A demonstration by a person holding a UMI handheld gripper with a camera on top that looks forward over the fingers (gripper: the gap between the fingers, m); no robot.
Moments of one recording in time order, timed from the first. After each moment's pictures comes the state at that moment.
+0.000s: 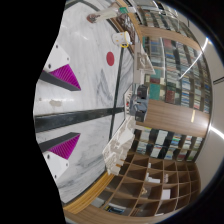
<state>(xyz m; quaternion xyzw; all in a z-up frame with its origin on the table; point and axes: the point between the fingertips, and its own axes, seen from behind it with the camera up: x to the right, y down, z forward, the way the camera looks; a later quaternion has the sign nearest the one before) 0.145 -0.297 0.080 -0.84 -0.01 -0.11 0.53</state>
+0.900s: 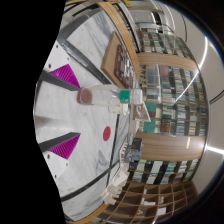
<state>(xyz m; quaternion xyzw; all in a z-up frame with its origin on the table) -0.216 -0.353 0.060 -0.84 -0.09 0.01 0.54</state>
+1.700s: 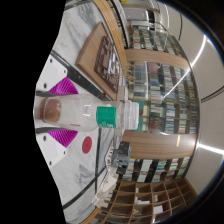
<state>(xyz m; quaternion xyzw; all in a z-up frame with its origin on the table) -0.279 -0.230 0.071 -0.79 -0.07 0.00 0.60</state>
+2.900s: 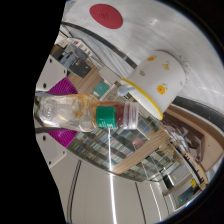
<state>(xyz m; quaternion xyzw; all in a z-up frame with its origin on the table) -0.229 0.032 0.216 -0.18 -0.61 -0.67 0.39</state>
